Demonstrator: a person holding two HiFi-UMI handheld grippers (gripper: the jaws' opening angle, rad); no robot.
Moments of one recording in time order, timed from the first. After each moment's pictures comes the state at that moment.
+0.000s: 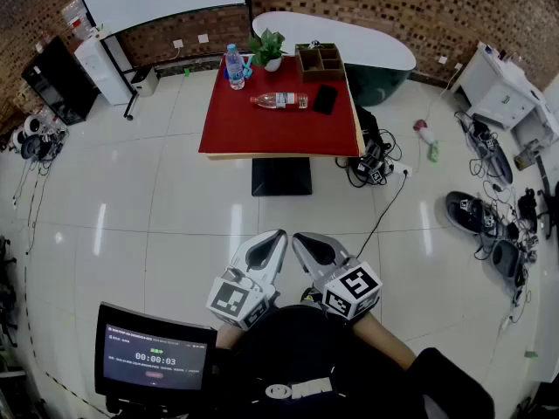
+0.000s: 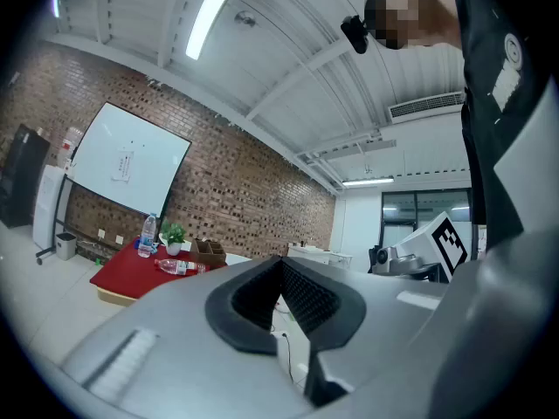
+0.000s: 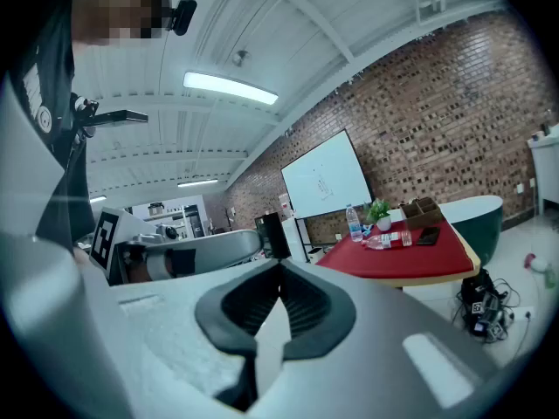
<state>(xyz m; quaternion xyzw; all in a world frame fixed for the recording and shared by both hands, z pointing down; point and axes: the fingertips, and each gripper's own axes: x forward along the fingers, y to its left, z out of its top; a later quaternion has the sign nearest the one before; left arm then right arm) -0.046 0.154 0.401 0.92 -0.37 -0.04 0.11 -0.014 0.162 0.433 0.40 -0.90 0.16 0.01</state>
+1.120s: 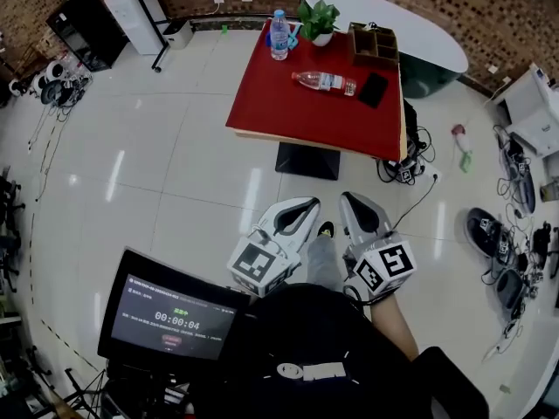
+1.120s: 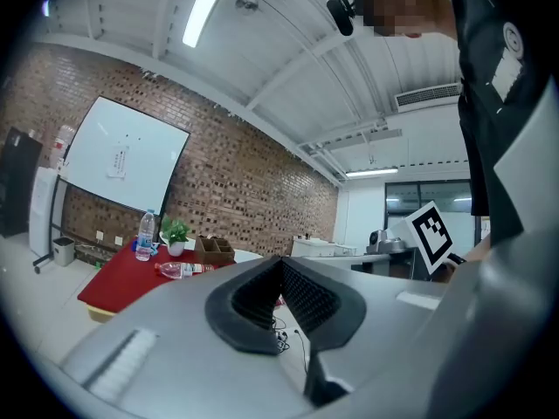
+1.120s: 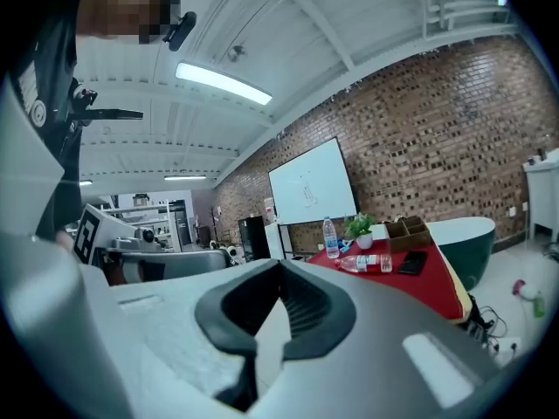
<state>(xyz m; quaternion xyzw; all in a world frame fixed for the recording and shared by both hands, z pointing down) -0.041 0.052 0.430 0.93 -0.36 -0.02 0.10 0.020 0.037 0.449 0.44 -0.89 0.13 0.02</state>
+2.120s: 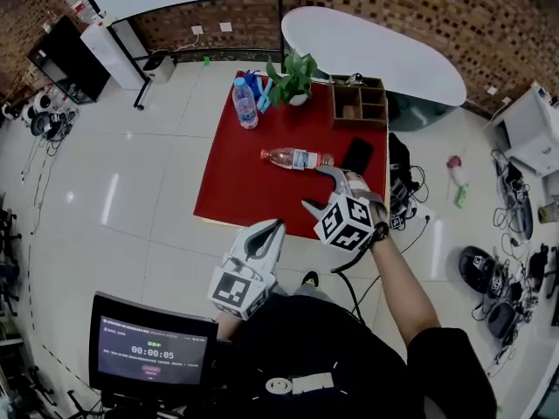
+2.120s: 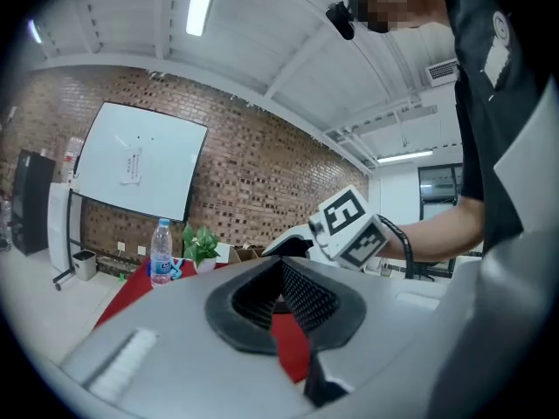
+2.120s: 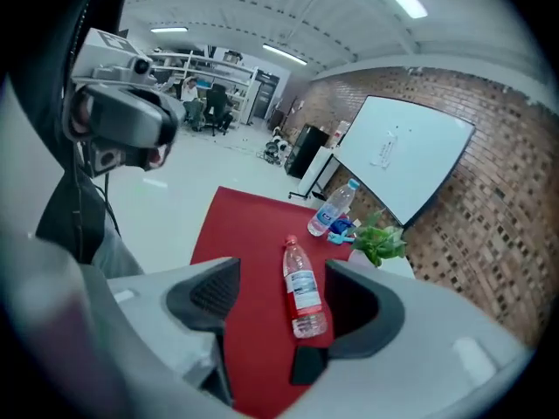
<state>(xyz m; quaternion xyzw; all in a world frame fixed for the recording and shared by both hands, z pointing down) -0.017 -0.203 0.438 0.89 -0.44 0.02 0.09 0.036 -0.291 0.528 0.22 -0.86 -0.12 0.44</state>
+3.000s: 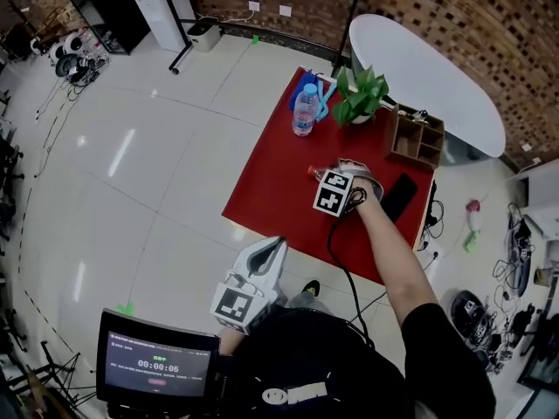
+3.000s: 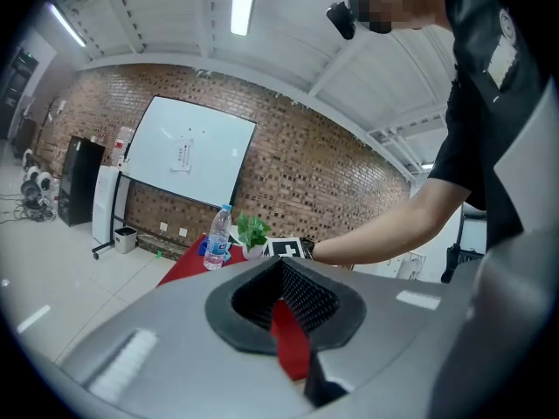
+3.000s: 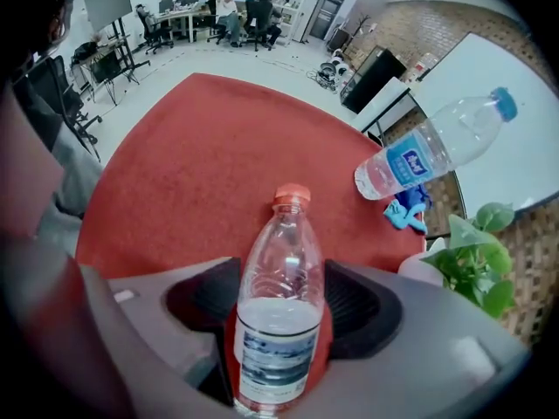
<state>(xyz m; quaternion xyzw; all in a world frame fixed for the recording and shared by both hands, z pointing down) -0.128 -0.232 0.476 0.83 -0.53 0.01 0.16 -0.051 -0.427 0.710 0.06 -0.73 -0.14 0.66</state>
